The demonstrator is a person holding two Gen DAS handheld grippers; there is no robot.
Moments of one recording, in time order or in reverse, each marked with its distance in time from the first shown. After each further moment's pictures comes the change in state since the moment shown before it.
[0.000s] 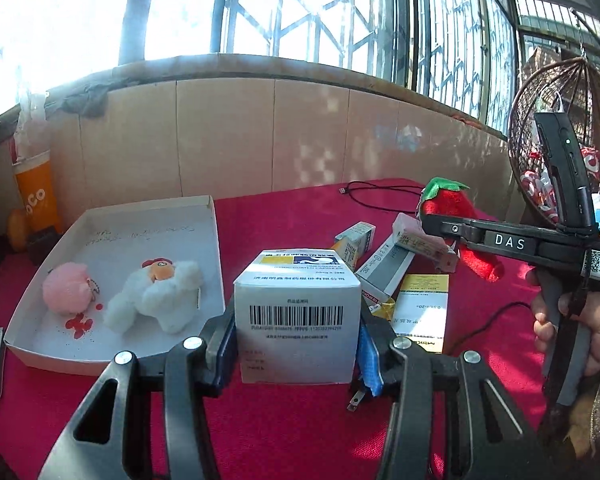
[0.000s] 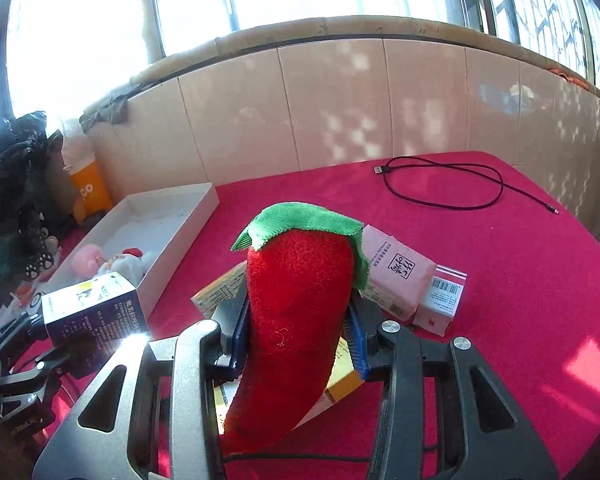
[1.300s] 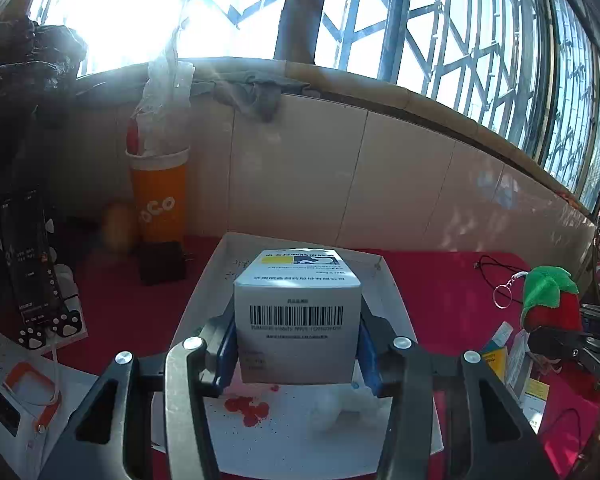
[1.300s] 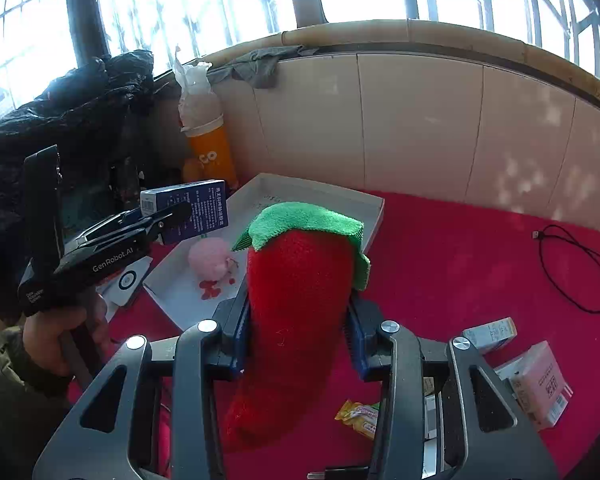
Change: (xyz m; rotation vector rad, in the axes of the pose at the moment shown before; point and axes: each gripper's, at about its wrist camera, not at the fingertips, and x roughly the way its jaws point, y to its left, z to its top) left arm 0.003 0.192 0.073 -0.265 0.020 0.271; right arm 0.043 0.162 0.074 -0.242 0.204 0.338
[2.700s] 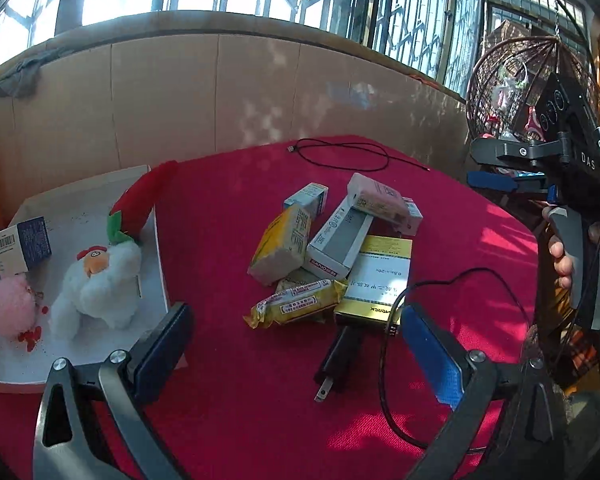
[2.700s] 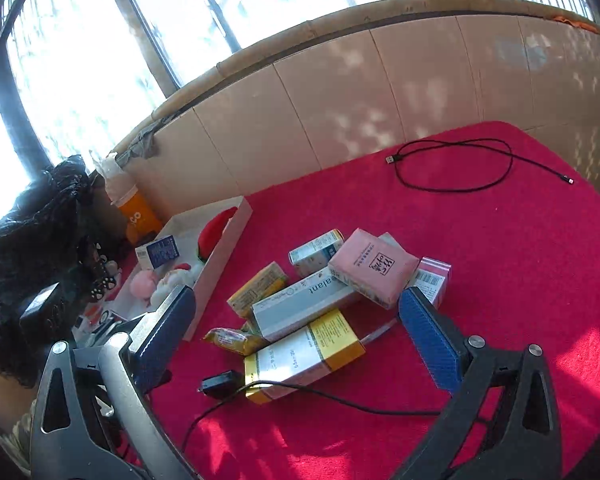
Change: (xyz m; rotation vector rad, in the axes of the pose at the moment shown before) left arm -0.006 -0.178 -0.118 0.367 0.203 -0.443; right arm -0.127 -0.161 -0.123 0.353 -0.136 -0.088
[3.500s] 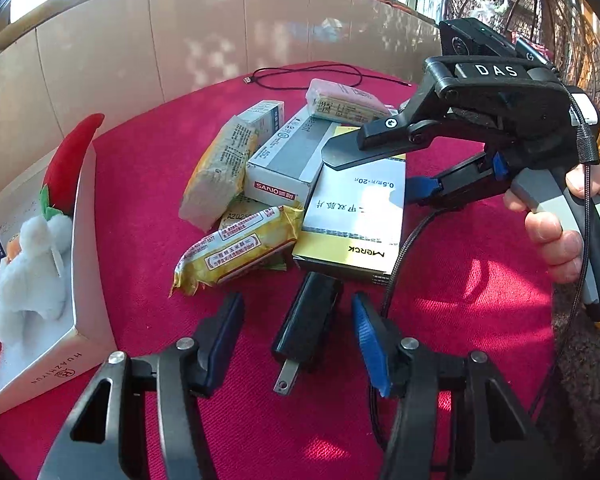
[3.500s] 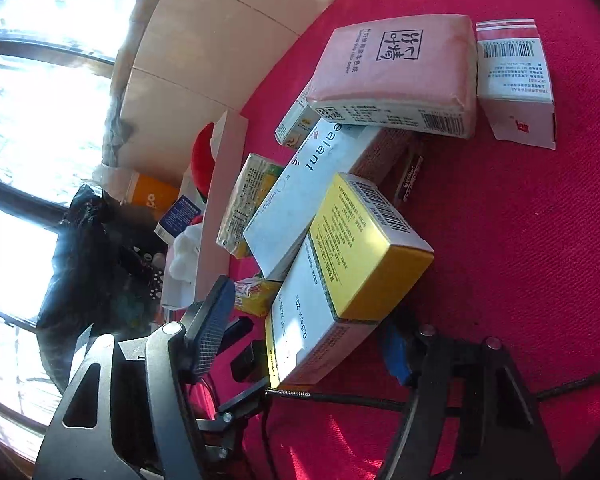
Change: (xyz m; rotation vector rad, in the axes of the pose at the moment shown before) left arm 0.051 -0.028 -0.028 0.121 0.198 -0.033; right arm 0.110 -0.041 -0.059 0.473 0.300 0.279
